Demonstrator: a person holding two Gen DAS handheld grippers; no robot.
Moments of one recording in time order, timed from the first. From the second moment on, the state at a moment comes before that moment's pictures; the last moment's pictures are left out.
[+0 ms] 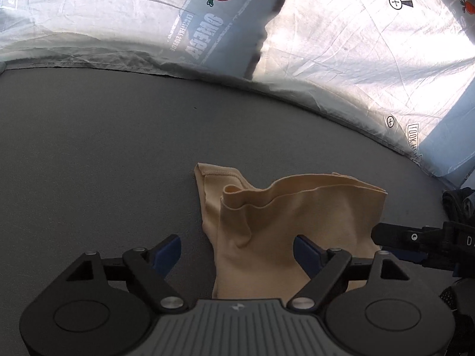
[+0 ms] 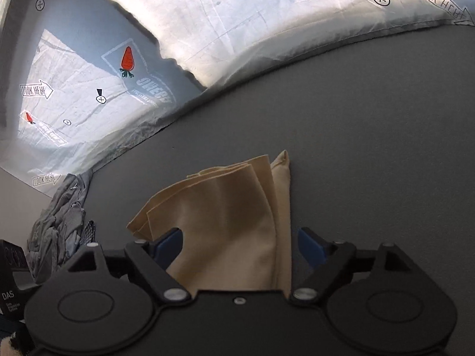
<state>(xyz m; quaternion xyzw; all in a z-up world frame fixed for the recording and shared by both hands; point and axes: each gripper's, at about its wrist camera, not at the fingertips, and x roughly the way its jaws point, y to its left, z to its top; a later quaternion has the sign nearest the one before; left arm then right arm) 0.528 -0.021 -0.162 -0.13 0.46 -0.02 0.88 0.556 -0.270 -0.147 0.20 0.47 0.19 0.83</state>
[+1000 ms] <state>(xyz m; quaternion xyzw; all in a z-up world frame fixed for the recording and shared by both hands) 0.510 -0.046 -0.114 -0.18 0.40 -0.11 0.89 0.548 -0.249 -0.111 0.19 0.42 0.21 0.86</state>
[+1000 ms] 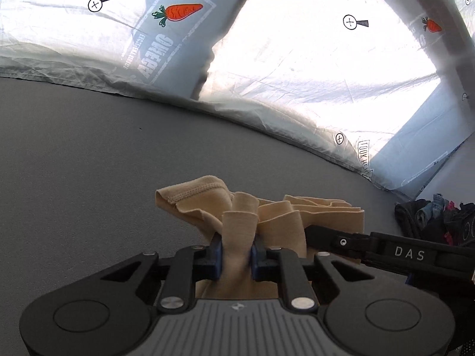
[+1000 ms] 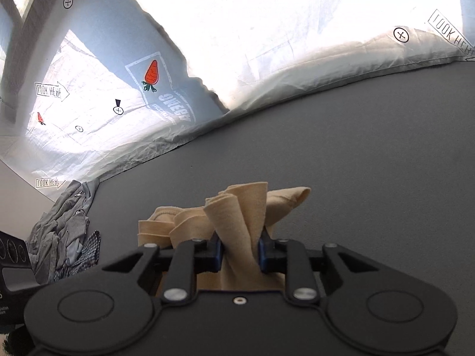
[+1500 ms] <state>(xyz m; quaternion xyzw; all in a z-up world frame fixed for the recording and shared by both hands) 0.311 -0.099 -0.013 -0.12 0.29 -0.10 0.94 0.370 -0.294 -0.027 0.16 0.31 0.23 0.91</state>
